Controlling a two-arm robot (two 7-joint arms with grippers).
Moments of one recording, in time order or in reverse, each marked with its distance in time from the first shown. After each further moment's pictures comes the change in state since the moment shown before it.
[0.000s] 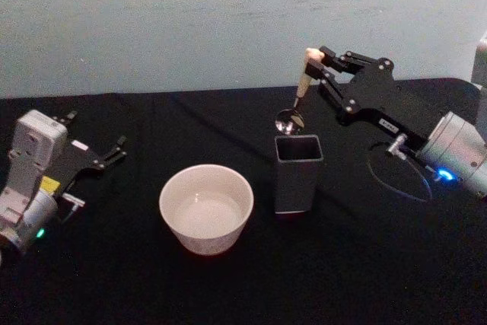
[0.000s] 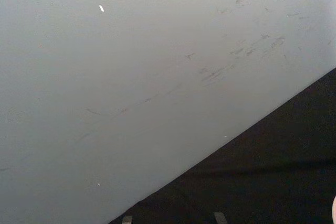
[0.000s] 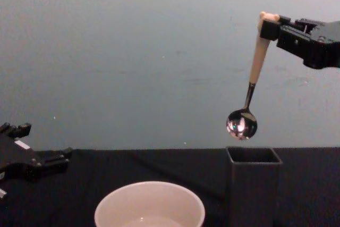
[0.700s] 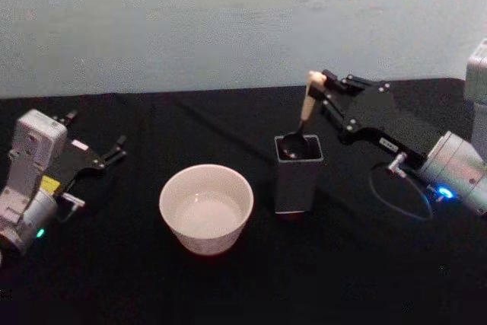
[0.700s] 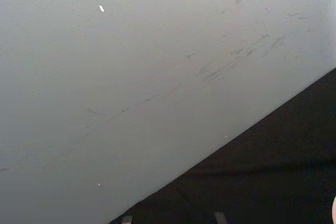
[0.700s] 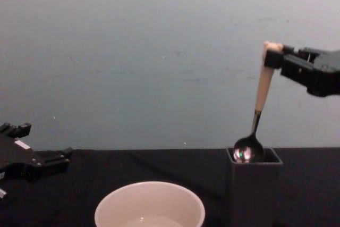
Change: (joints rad) left arm 0.000 0.000 0.000 0.000 0.000 0.000 0.000; right arm -0.045 0.005 0.006 -0.002 -0.001 0.044 -0.022
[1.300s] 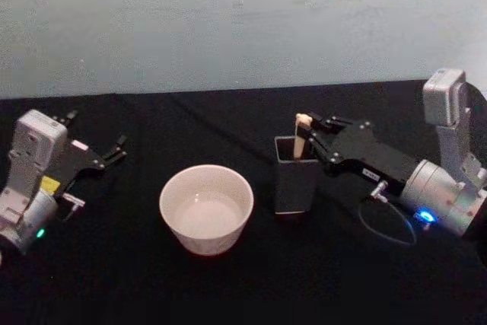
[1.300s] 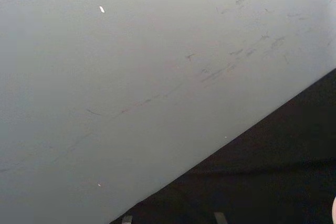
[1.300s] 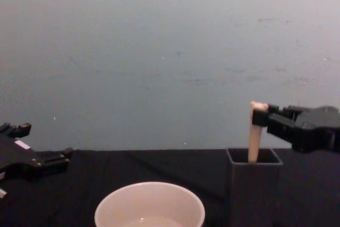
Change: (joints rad) left arm 0.000 0.000 0.000 0.000 0.000 0.000 0.000; right arm 0.001 -0.015 -0.054 0.074 -0.013 0.094 -0.022
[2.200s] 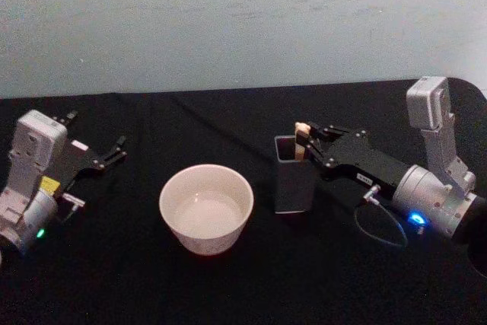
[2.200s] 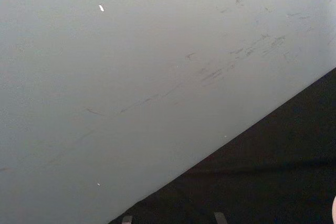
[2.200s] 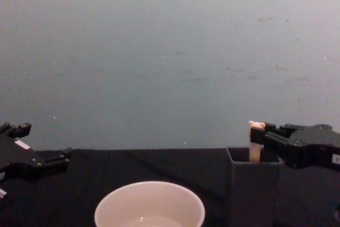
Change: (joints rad) left arm 0.000 0.000 0.000 0.000 0.000 0.000 0.000; right arm 0.021 -0.032 -0.014 0.066 -0.029 0.025 -0.028
